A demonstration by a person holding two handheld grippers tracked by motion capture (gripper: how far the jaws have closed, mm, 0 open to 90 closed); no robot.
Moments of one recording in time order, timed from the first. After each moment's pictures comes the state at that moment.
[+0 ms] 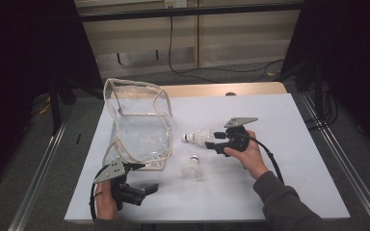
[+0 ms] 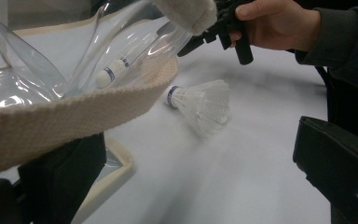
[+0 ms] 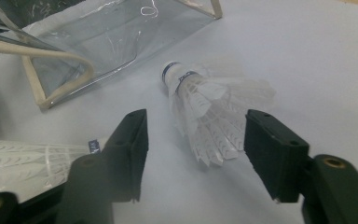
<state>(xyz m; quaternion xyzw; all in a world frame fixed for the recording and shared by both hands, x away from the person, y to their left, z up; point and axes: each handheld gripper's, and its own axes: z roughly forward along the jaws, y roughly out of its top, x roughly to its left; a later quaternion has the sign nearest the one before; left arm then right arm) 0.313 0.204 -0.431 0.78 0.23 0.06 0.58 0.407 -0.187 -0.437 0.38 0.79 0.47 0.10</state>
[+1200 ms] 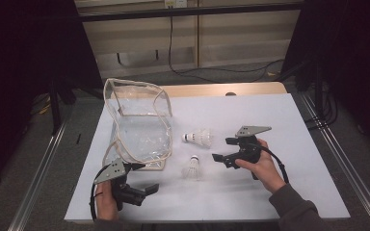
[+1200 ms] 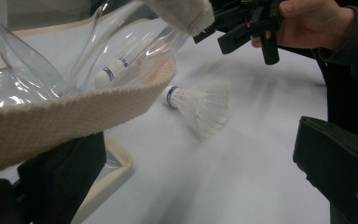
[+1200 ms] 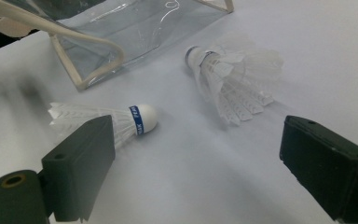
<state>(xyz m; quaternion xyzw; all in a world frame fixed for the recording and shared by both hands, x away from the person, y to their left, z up) 0.312 0.203 -0.430 0.78 0.23 0.06 0.58 0.368 -0.206 -0.429 0.37 0.79 0.48 0.09</state>
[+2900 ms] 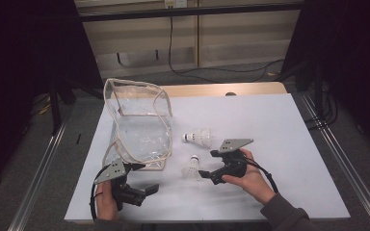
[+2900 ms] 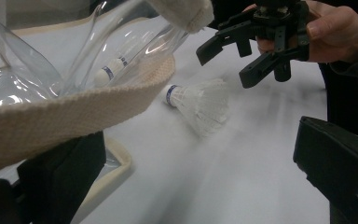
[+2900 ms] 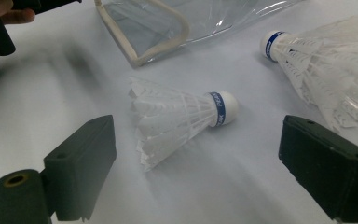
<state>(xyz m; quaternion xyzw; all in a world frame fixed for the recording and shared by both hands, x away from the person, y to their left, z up) 0.312 0.202 -0.431 0.78 0.23 0.06 0.58 0.341 -0.160 -0.437 0.31 0.82 0.47 0.07</state>
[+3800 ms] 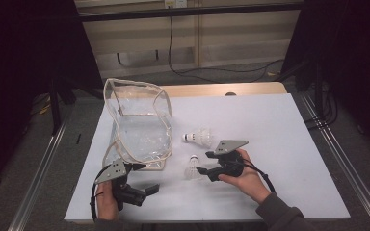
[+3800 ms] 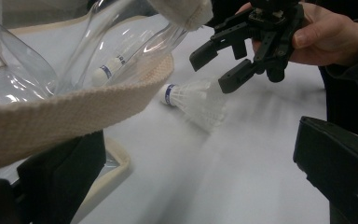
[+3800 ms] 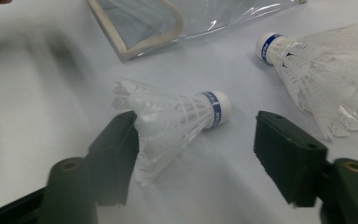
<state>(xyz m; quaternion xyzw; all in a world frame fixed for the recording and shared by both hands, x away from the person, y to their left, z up) 0.312 0.202 -0.431 0.78 0.23 0.06 0.58 0.343 -0.152 -0.440 0.29 0.83 0.45 0.11</state>
